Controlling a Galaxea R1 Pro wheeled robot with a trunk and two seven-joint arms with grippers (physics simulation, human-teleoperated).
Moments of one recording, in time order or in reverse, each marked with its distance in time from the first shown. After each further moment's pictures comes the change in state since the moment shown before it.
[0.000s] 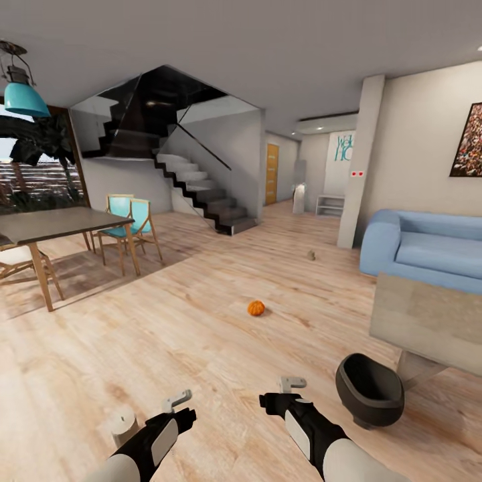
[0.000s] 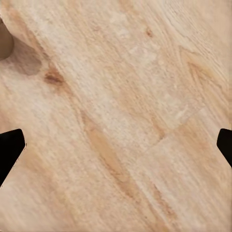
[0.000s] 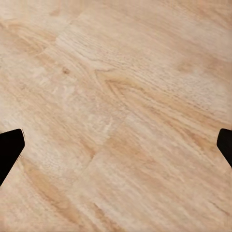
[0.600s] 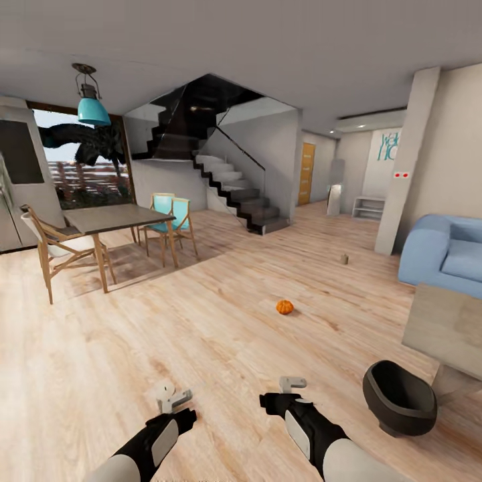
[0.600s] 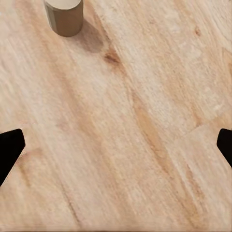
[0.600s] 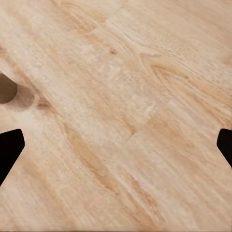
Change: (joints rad) left arm 0.000 -0.001 -0.001 0.004 -0.001 -0.002 0.000; right arm 0.000 0.000 0.000 0.000 -0.001 -0.001 0.000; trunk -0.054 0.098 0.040
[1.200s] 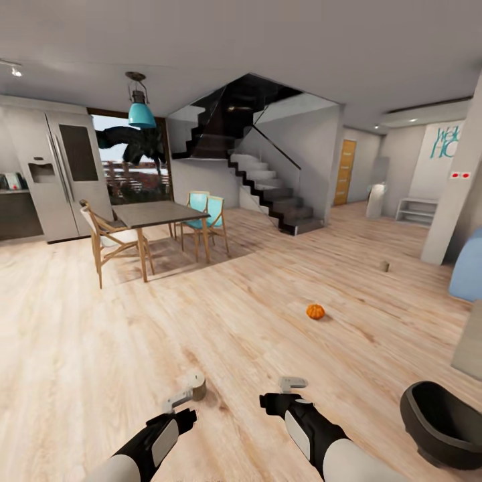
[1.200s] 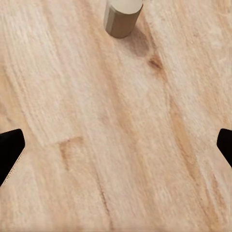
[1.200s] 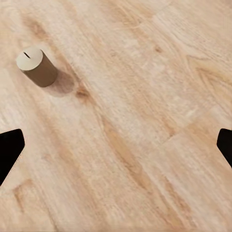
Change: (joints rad) left arm 0.000 0.000 0.000 0.000 0.001 0.000 0.000; right arm 0.000 0.000 0.000 0.003 0.001 -0.003 0.000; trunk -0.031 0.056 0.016
